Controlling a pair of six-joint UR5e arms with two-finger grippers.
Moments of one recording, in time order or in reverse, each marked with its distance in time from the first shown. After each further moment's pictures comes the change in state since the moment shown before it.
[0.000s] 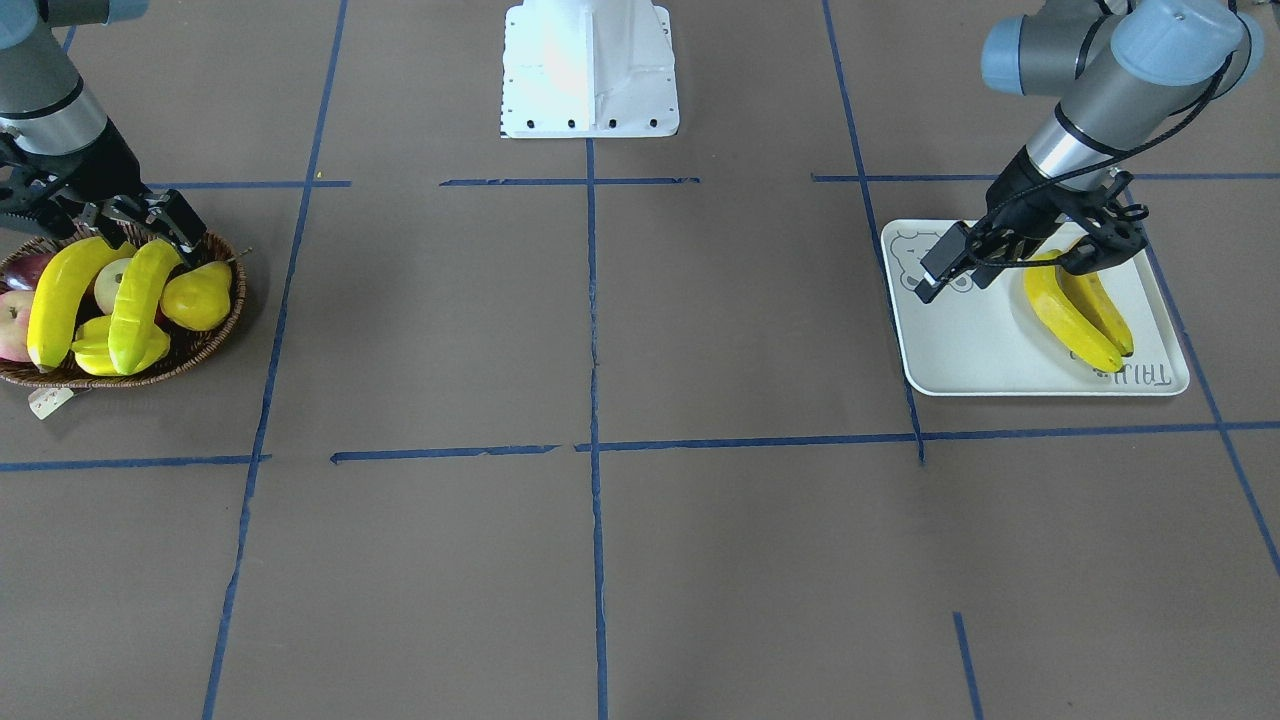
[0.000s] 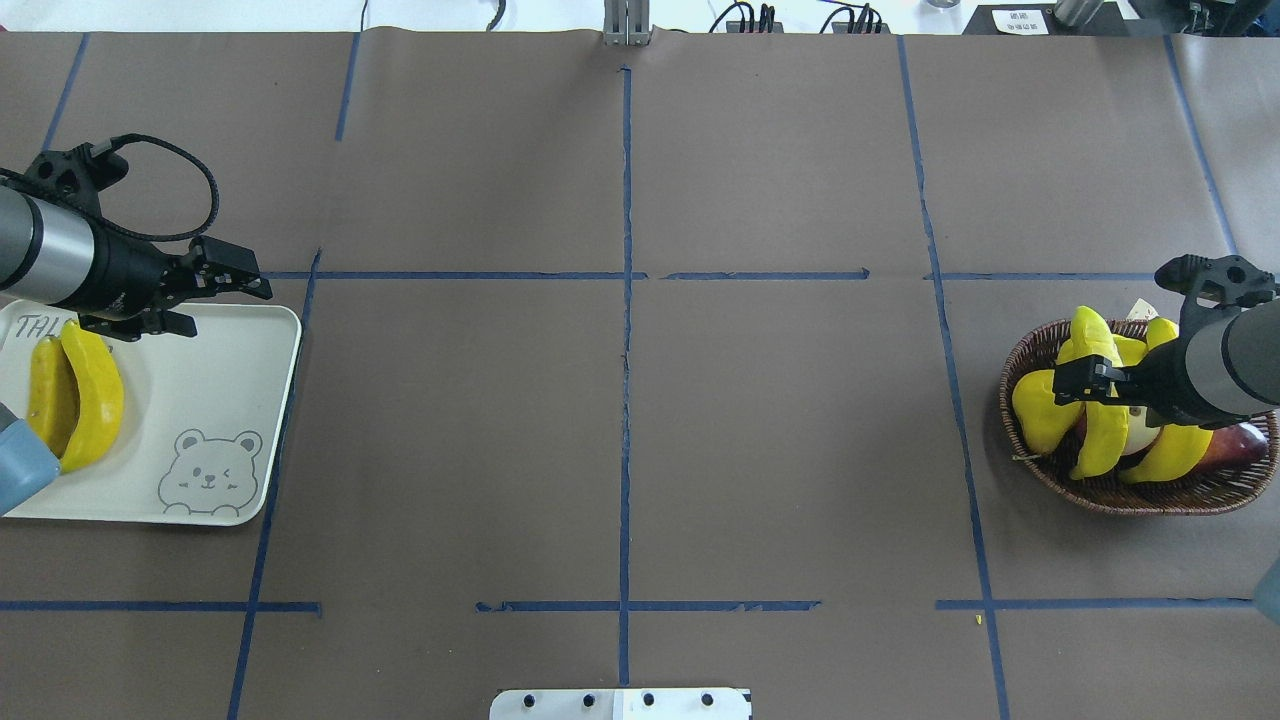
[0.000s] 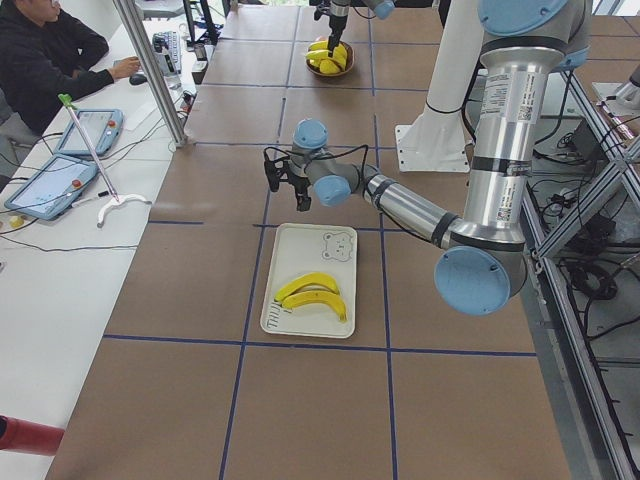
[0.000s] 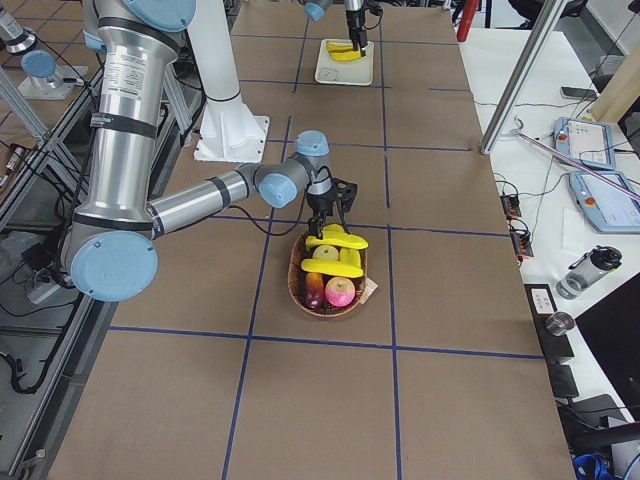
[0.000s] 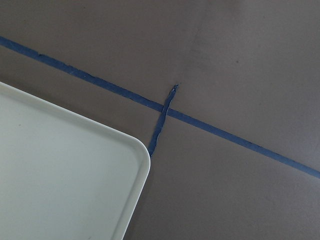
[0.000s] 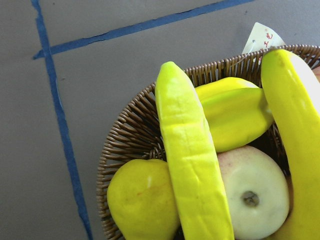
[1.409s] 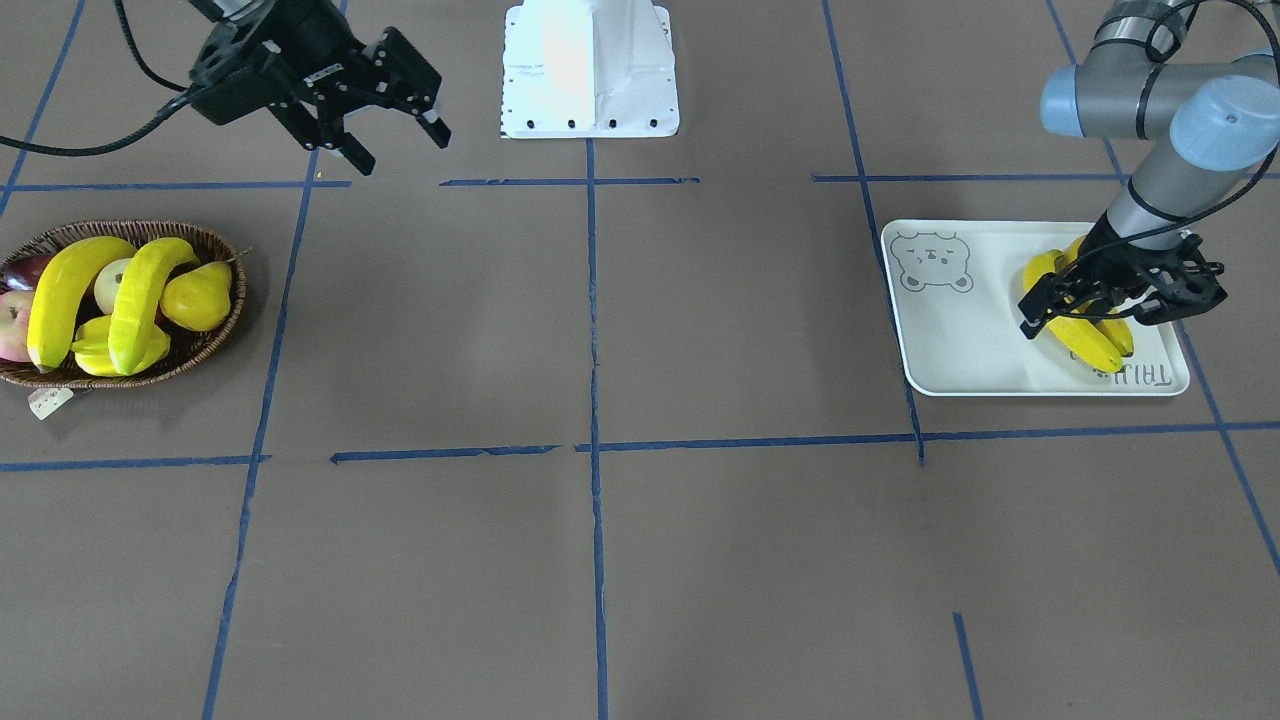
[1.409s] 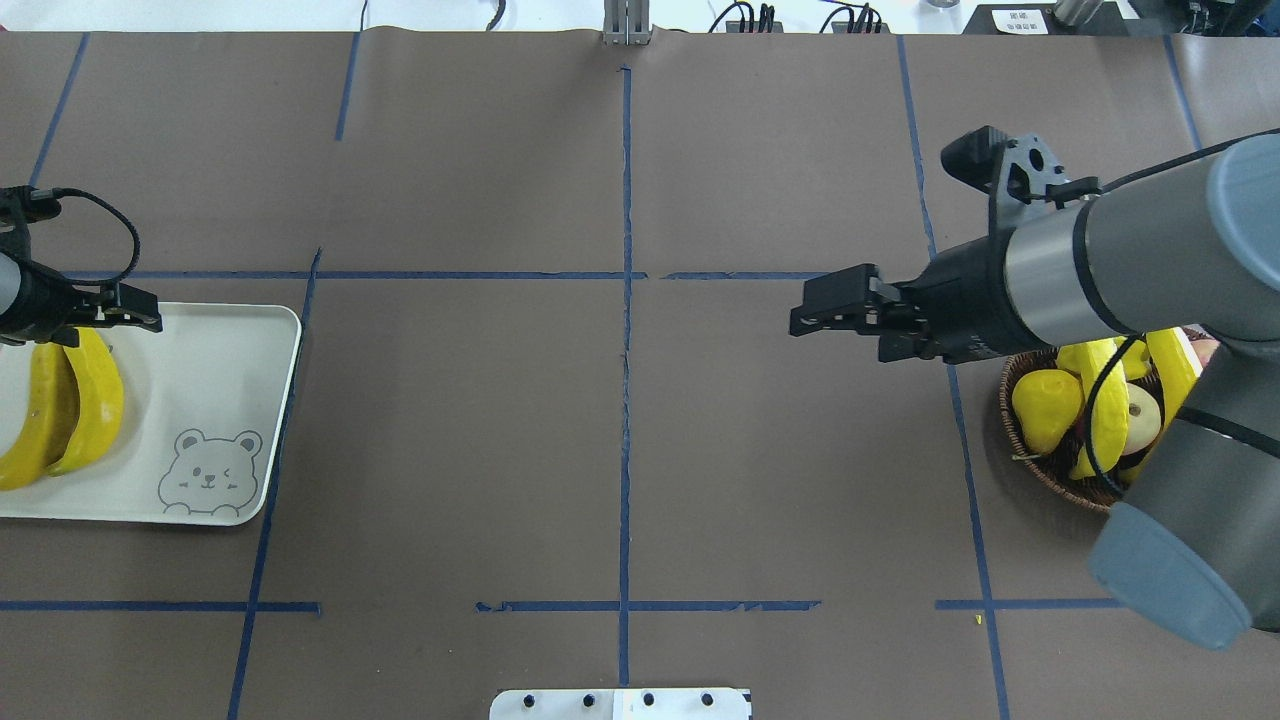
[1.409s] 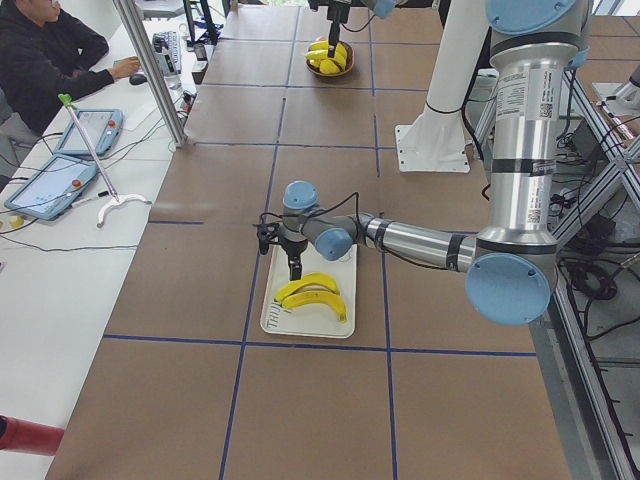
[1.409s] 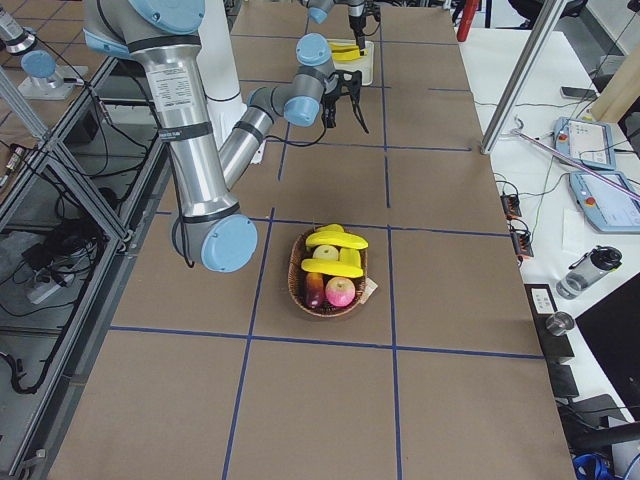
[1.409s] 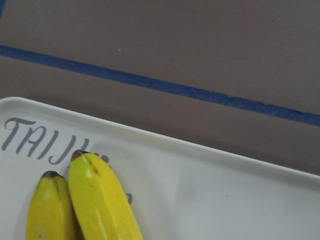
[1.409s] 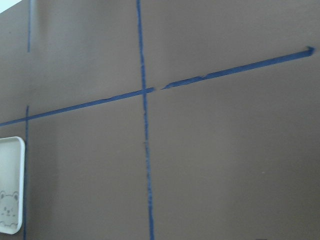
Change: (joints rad) left arm -0.061 0.100 0.148 -0.005 0.069 0.354; right arm -0.058 0.402 0.152 -0.015 0.101 0.155
